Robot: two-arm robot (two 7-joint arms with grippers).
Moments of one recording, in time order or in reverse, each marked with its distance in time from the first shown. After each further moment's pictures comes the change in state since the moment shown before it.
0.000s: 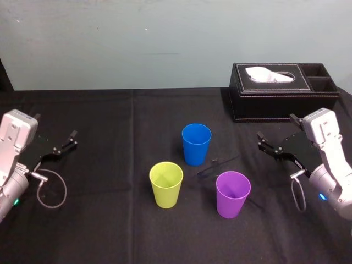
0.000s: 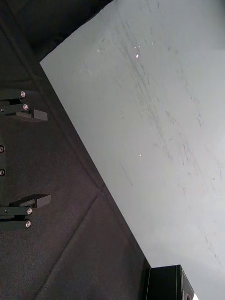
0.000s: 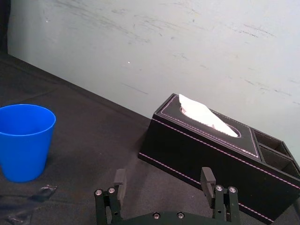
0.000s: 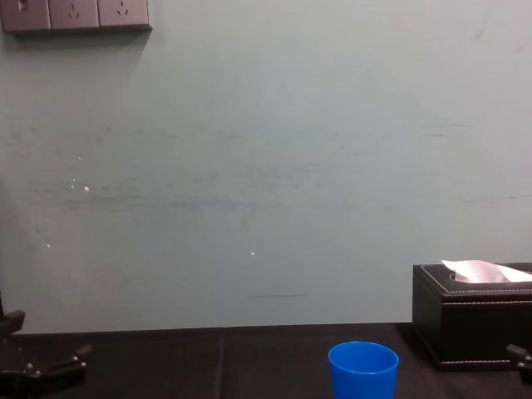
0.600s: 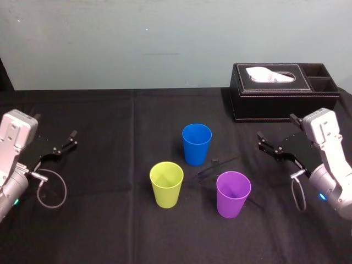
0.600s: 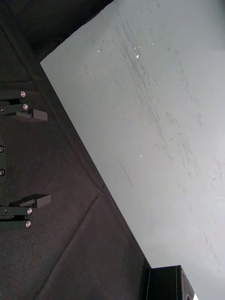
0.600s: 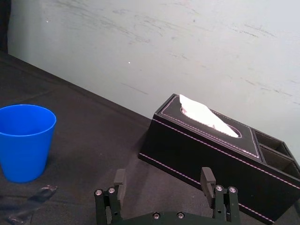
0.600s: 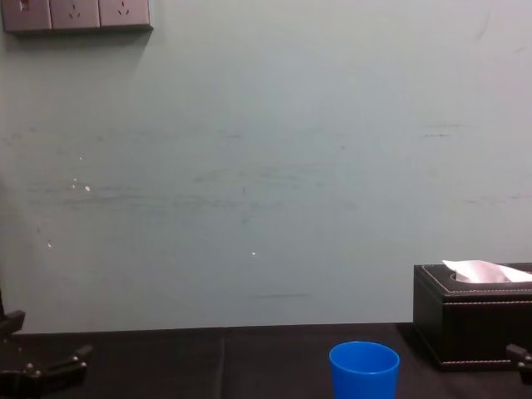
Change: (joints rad) left arm 0.000 0.000 0.000 0.000 0.000 0.000 0.000; right arm 0.000 -0.001 0.001 0.000 0.000 0.000 0.000
